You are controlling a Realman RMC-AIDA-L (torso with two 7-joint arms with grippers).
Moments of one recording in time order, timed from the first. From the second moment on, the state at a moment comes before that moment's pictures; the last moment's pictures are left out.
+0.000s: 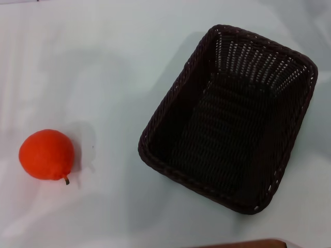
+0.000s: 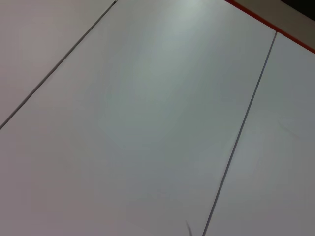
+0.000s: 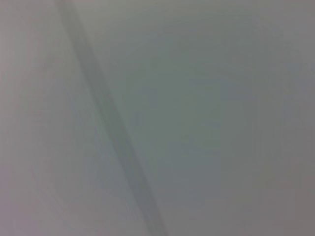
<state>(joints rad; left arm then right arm) -0.21 -2.16 -2.83 -0.19 1.00 -1.83 2.27 0.62 2.04 -0.46 -0.38 1.88 1.05 1.09</state>
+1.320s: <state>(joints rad) -0.22 -2.16 -2.83 -0.19 1.00 -1.79 2.27 0.84 1.96 -0.85 -1.09 0.45 1.66 2.09</state>
